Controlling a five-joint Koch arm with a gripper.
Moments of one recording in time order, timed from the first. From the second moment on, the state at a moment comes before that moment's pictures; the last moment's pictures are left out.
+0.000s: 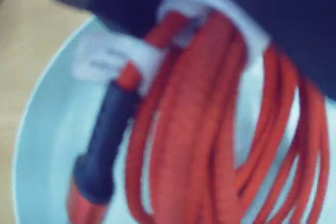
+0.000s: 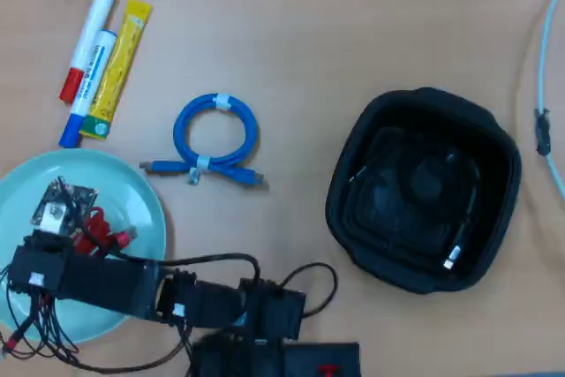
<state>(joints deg) 13.8 70.9 58.3 97.4 26.4</state>
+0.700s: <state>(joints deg) 39.1 87.0 67.6 99.1 12.1</state>
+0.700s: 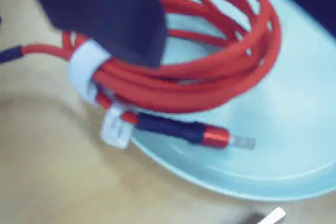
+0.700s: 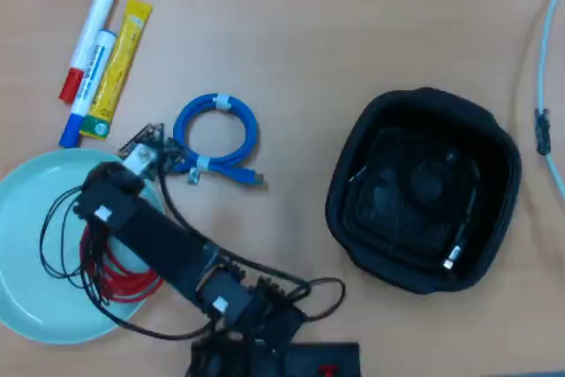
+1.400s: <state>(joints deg) 40.1 90.8 67.9 99.2 12.0</state>
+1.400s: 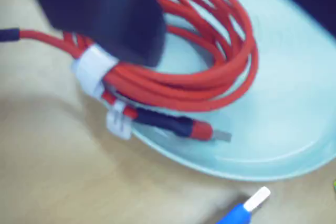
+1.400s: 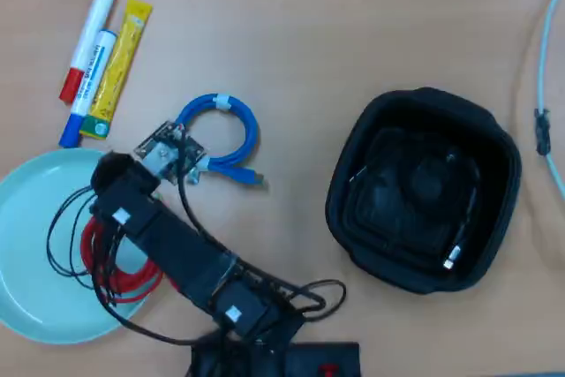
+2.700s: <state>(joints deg) 16.4 62.1 68.0 82.9 21.5</state>
